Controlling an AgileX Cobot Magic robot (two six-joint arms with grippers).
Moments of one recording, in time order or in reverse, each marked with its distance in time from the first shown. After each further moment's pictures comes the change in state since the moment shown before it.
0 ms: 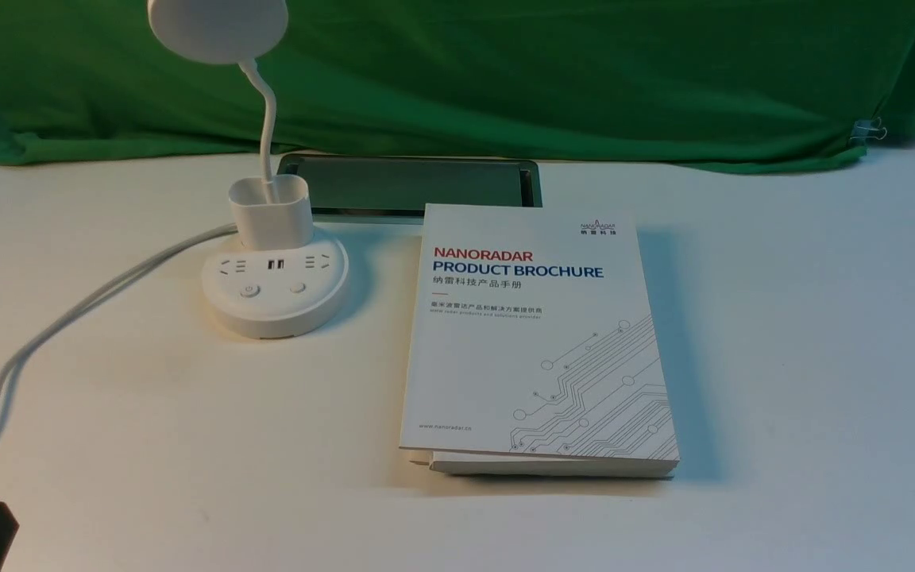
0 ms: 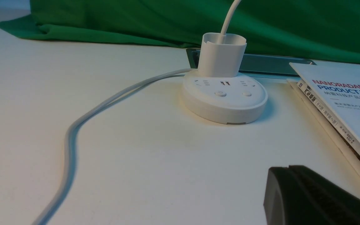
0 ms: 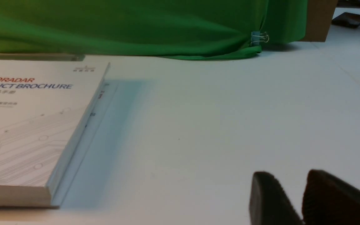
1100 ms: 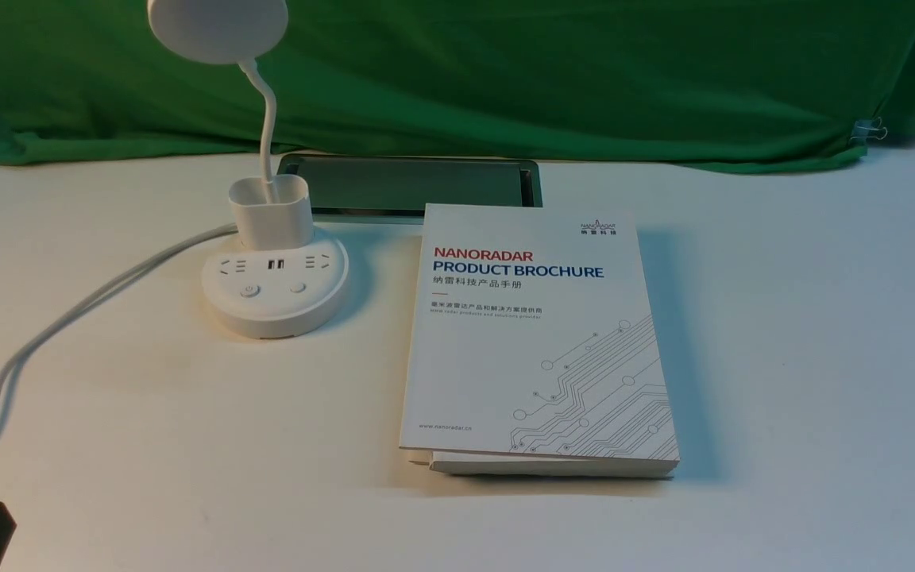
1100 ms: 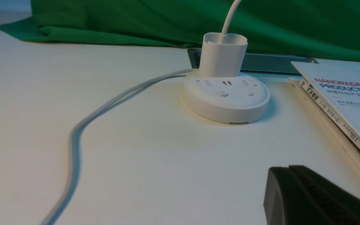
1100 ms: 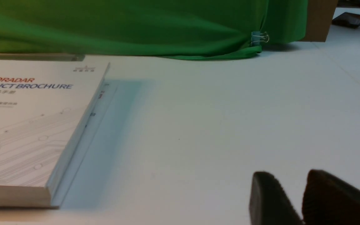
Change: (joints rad) right arm 0.000 0.000 0.000 0.000 0.000 0.000; left arm 0.000 0.000 0.000 0.033 0.000 0.000
